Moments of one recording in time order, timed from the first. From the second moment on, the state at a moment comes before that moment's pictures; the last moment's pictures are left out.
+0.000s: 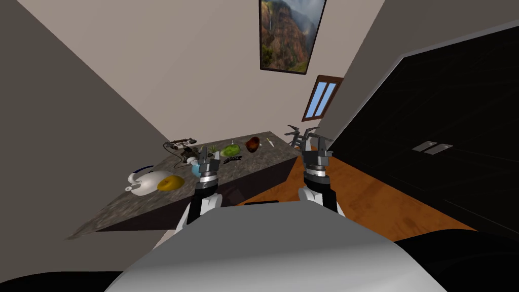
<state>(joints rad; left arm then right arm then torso) 0.46 0.12 -0.01 -2.18 0.10 -0.48 0.03 0.51 -0.01 0.03 -2.33 -0.09 -0.56 -0.06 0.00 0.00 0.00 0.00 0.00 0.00</state>
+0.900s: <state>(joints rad) 0.34 0.14 0.06 -2.13 0.13 -0.27 0.08 0.51 -0.01 0.03 -2.33 -0.09 -0.56 -0.06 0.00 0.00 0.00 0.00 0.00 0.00</state>
